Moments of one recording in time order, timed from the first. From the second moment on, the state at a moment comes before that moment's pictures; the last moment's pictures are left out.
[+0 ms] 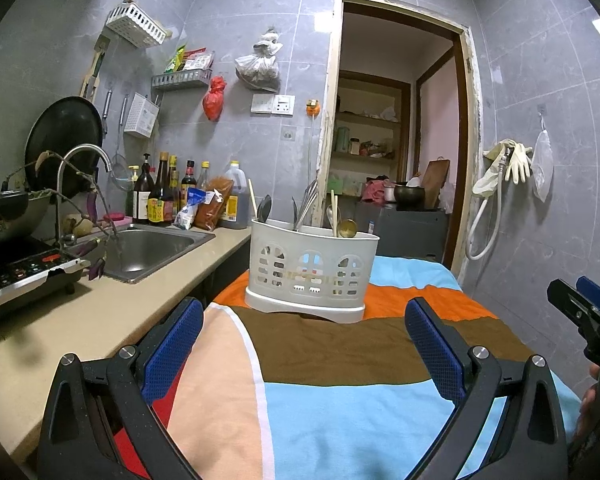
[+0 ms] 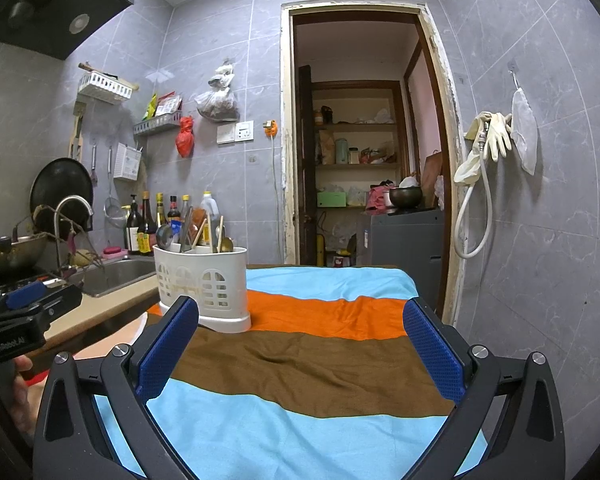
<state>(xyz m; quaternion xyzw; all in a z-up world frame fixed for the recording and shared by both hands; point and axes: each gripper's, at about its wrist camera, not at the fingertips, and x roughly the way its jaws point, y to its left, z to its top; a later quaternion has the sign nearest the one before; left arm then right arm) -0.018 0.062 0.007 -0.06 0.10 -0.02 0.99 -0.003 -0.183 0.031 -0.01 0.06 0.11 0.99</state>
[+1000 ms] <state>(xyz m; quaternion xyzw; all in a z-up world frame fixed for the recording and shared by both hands) -0.019 0.061 0.007 -0.06 0.10 -0.02 0.99 -0.003 -0.184 0.031 0.00 0.06 0.11 0.99</state>
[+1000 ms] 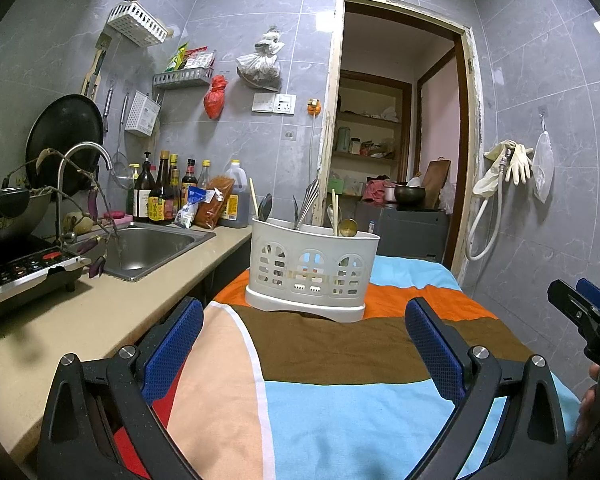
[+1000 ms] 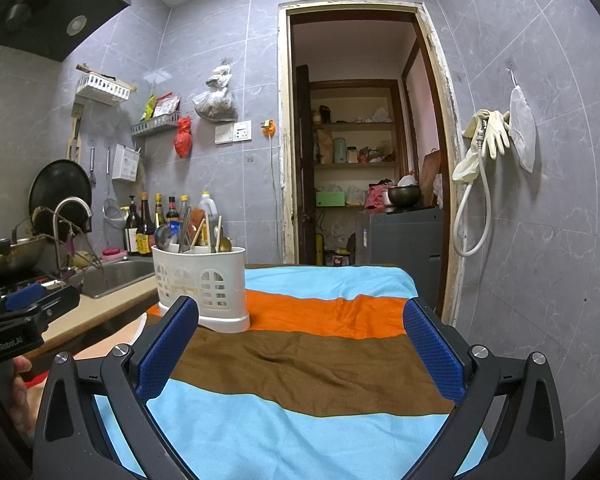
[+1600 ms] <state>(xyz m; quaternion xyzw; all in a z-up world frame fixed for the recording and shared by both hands) -0.019 0.060 0.007 -0.06 0.09 -0.01 0.99 -0.003 -0.184 0.031 0.00 0.06 0.11 0.99</state>
